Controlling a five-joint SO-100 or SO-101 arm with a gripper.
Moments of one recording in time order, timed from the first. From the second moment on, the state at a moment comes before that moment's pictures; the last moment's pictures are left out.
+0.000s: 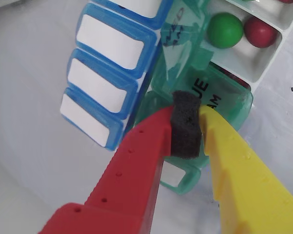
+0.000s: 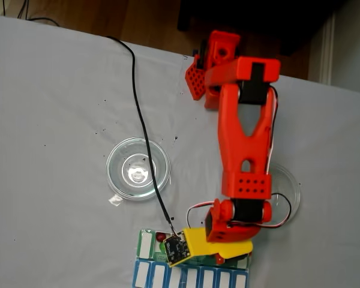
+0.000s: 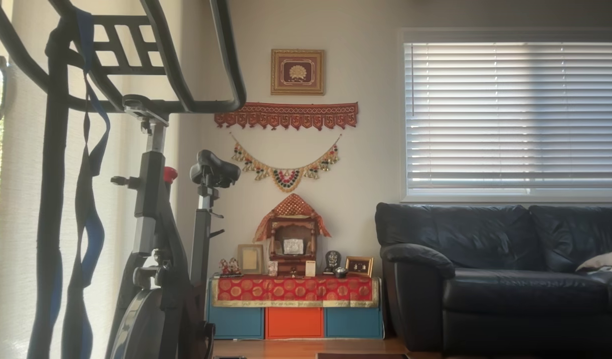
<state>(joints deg) -8.7 89.0 82.7 54.5 -13.0</state>
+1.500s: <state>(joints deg) -4.6 96.3 83.8 46.0 -7.0</state>
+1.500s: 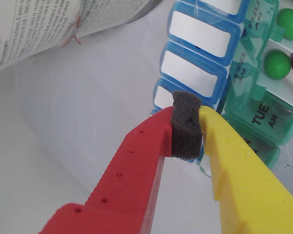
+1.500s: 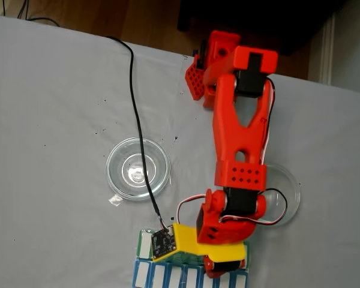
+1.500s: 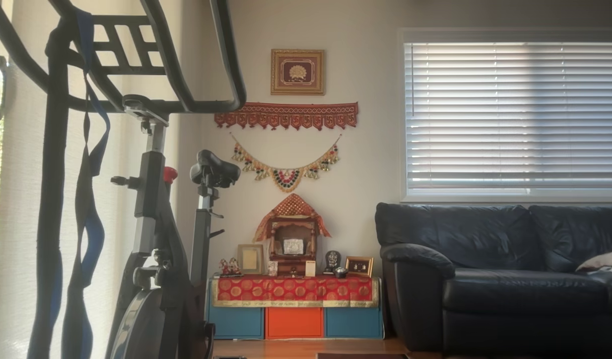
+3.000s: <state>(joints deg) -3.3 74.7 57.7 75.7 -22.4</state>
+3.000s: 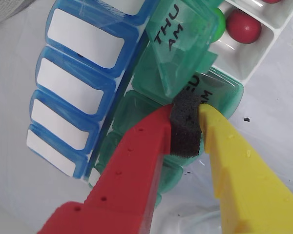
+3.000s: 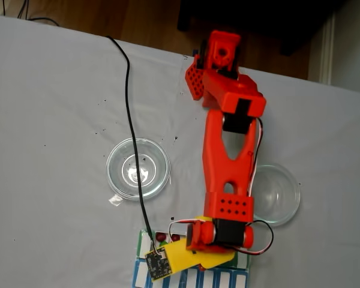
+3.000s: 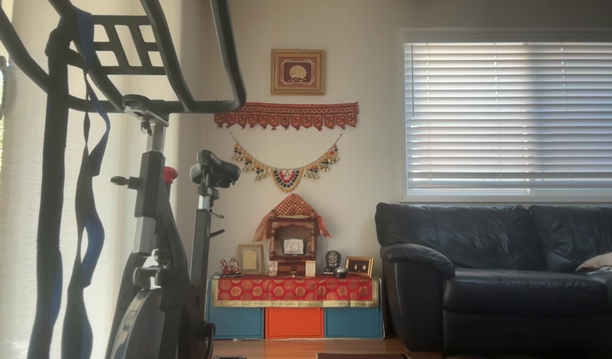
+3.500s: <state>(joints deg) -2.8 89.6 72.6 58.5 -10.5</state>
